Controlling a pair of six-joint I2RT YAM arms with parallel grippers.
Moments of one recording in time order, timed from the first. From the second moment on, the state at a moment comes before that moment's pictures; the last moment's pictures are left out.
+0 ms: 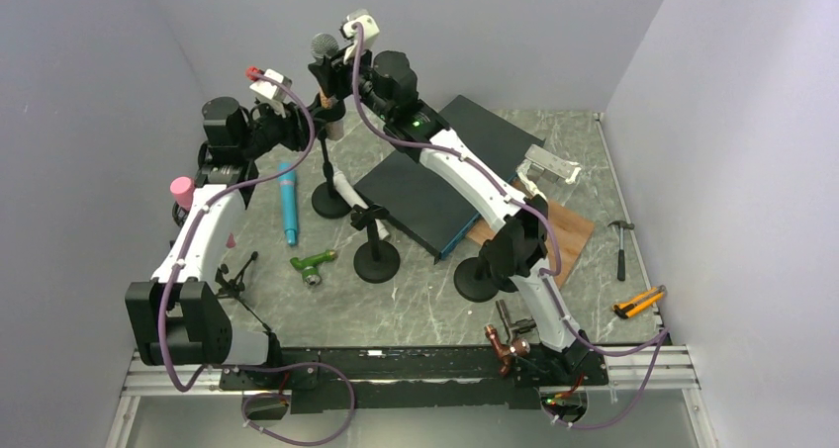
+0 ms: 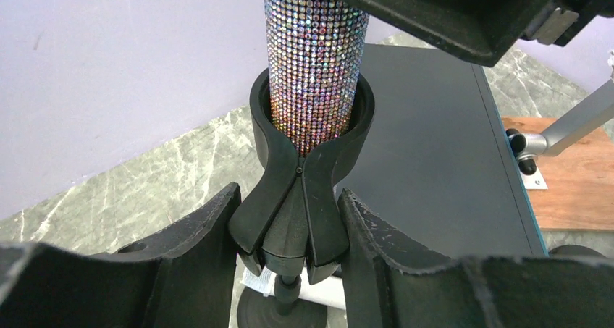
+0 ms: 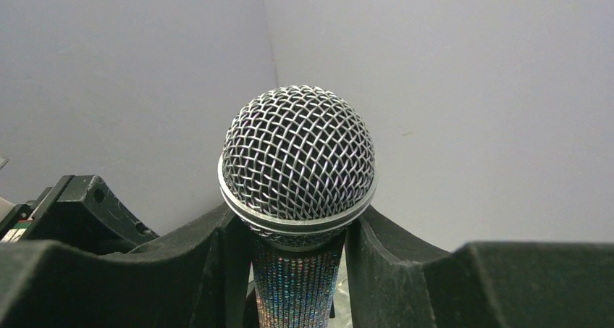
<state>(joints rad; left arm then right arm) 0.02 1.36 1.17 0.09 0.66 0.02 0.77 2.30 2.48 0.01 -0.02 0.08</state>
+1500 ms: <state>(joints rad) 0.04 1.48 1.24 0.15 0.81 0.05 0.71 2.30 2.48 0.02 -0.16 0.17</state>
